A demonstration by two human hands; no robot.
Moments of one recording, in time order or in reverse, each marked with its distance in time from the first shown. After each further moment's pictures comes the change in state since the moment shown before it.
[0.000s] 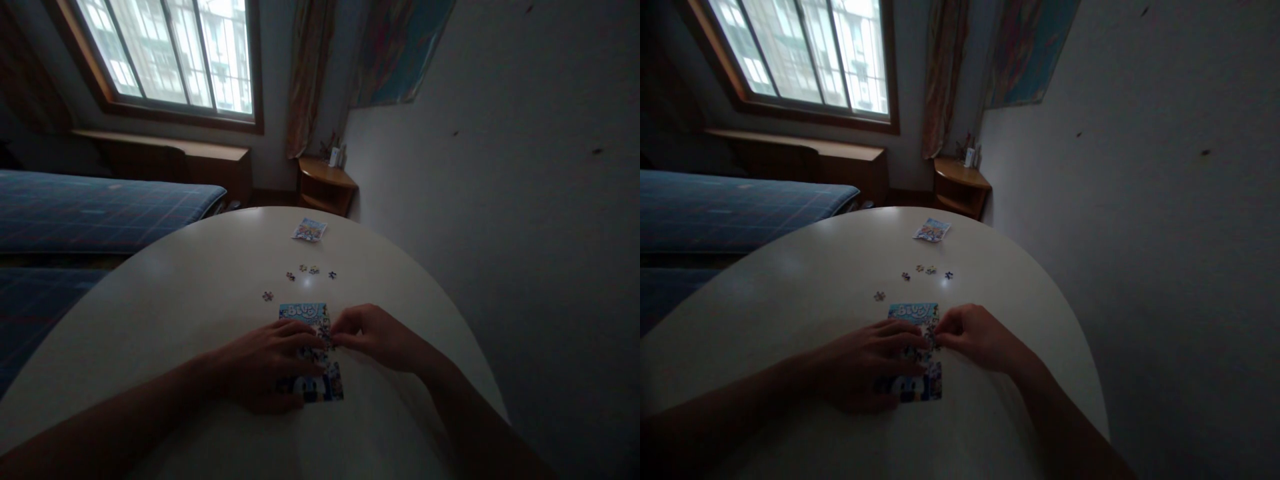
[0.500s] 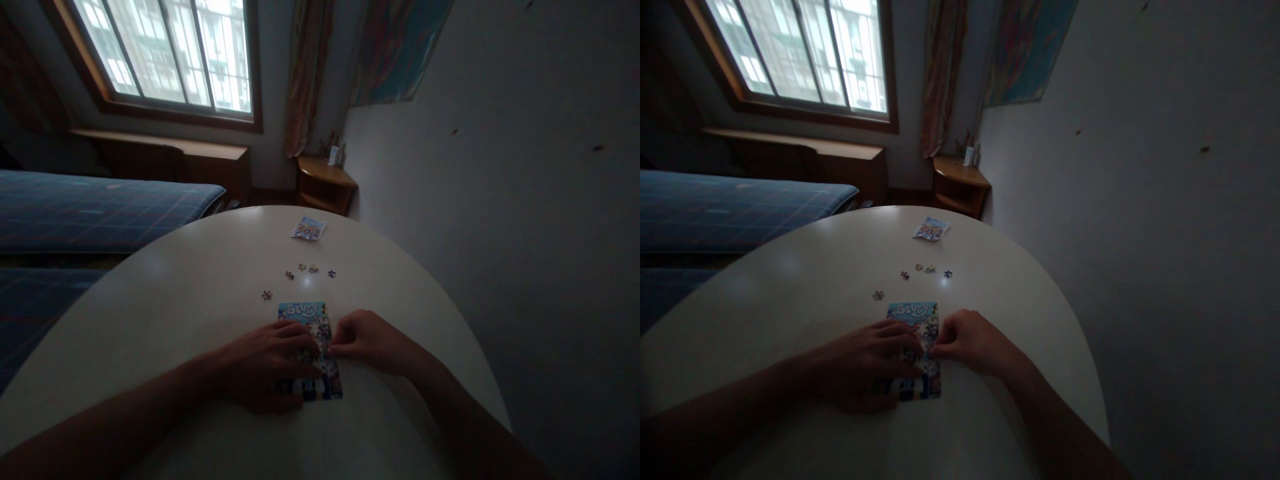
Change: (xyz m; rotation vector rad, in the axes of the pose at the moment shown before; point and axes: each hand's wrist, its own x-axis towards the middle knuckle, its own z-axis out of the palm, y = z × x) left_hand 0.002 0.001 0.001 0.025 -0.039 -0.001; right_hand 0.001 0.004 0.011 -0.090 -0.042 0.152
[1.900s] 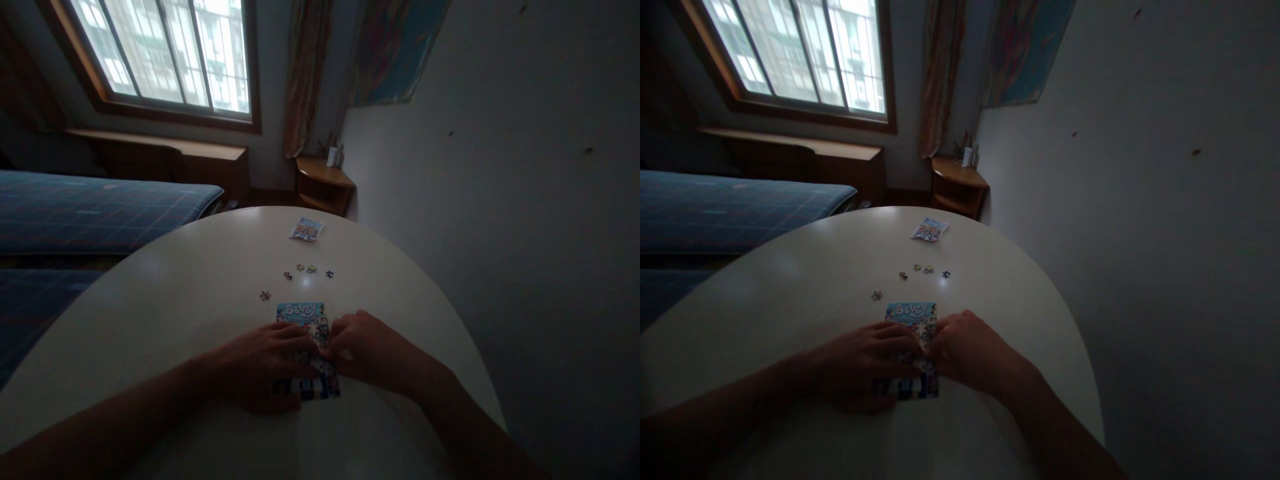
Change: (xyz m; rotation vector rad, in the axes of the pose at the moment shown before) left_hand -0.001 -0.003 0.008 0.014 0.022 0.011; right_hand -0.015 -0.017 -0.003 -0.439 -0.035 -0.428
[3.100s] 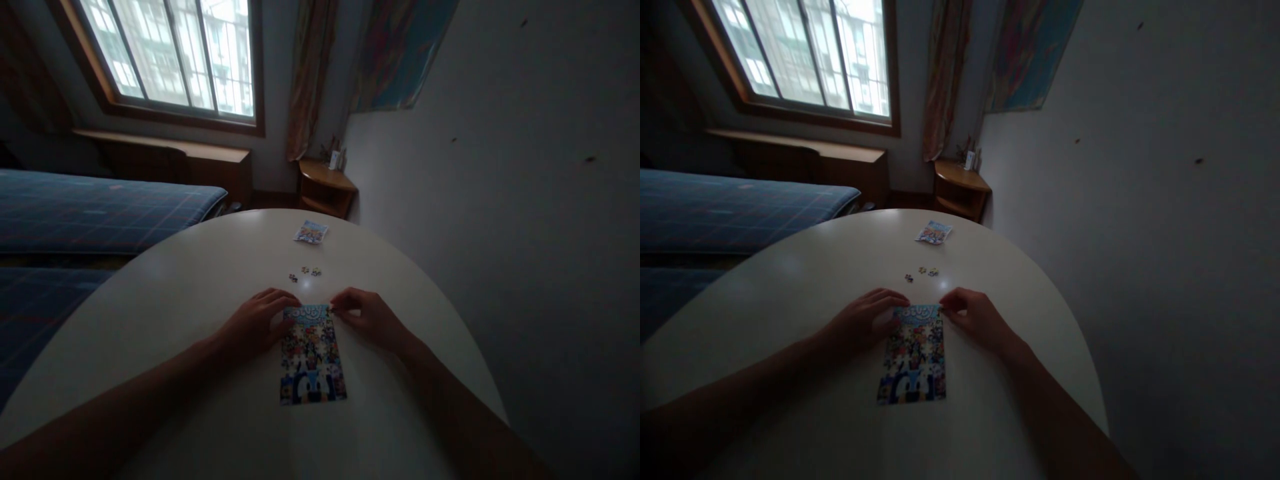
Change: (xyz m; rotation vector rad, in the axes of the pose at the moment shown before) left_hand -0.014 -0.039 0.002 -0.018 0.369 -0.448; right_hand 0.026 0.058 0.015 0.505 0.416 0.152
